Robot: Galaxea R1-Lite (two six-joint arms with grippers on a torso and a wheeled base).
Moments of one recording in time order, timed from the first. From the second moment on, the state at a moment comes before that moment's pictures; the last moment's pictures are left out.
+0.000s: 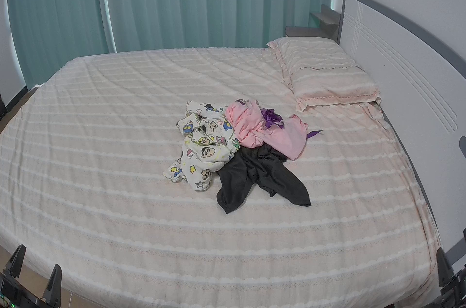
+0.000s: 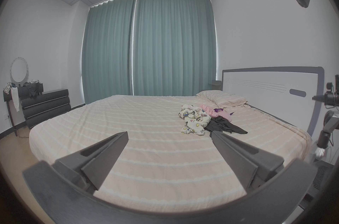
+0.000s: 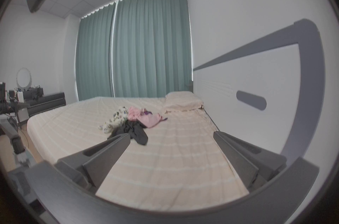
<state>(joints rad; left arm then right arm) 0.00 0.02 -0.02 0.00 -0.01 0.00 0.01 0.04 -0.09 0.00 0.01 0.02</state>
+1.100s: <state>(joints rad) 0.00 0.02 -0.02 0.00 -0.01 0.00 0.18 0.99 -0.21 -0.40 0.12 0.21</state>
